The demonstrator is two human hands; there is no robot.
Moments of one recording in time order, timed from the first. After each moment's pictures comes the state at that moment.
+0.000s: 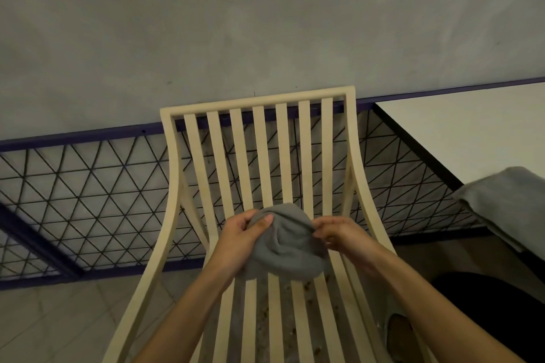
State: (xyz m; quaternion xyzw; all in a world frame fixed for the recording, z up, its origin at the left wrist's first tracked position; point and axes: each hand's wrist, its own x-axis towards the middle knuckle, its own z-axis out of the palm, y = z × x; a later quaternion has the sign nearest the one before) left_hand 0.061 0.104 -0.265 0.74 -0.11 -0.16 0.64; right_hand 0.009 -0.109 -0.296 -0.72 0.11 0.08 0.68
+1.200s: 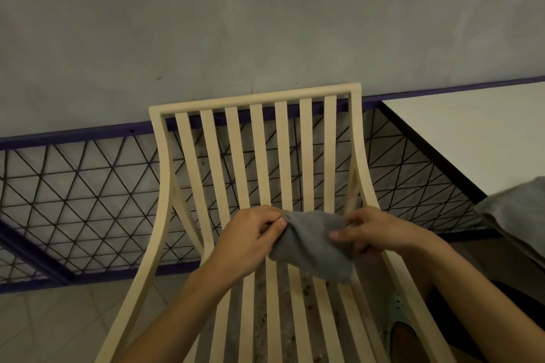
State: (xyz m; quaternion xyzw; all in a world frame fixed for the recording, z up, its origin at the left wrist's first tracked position) left_hand 0.091 0.090 -0.263 0.87 -0.35 -0.02 0.36; right_hand 0.026 -0.155 -0.263 -0.86 0.12 0.19 0.46
